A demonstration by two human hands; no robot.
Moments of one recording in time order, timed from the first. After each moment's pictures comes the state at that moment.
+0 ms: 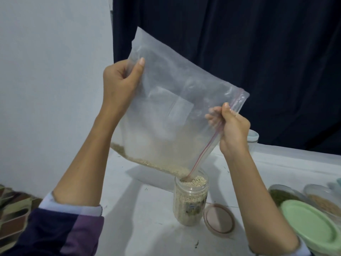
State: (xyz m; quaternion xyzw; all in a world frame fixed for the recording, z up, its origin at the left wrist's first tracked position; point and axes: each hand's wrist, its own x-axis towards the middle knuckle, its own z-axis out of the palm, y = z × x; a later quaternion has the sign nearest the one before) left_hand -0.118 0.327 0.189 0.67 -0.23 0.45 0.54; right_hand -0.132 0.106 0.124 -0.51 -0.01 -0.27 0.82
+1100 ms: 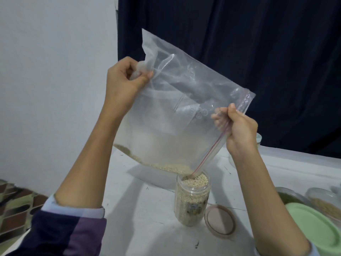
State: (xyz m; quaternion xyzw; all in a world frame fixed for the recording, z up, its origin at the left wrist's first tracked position) left_hand -0.121 0.334 0.186 0.70 -0.21 0.40 0.55; right_hand -0.141 0.102 0.131 -0.51 -0.02 -0.25 0.82
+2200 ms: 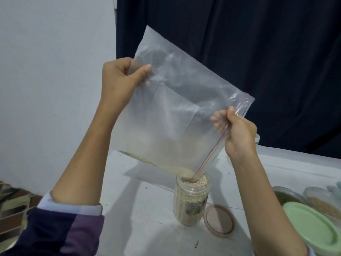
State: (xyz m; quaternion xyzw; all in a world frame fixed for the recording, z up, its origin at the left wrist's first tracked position) left_hand -0.124 0.337 0.193 0.70 -0.20 0.41 0.55; right_hand -0.146 0.106 0.129 -0.50 0.03 -0.24 0.83
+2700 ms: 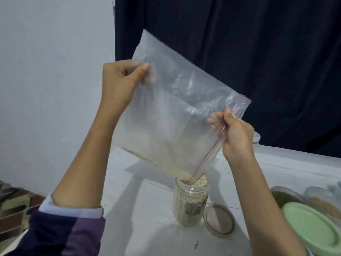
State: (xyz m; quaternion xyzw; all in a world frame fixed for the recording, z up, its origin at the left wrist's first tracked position) left_hand -0.126 0.332 0.190 0.70 -0.20 0.40 0.56; right_hand -0.148 0.110 0.126 -0.49 0.03 -0.23 0.84
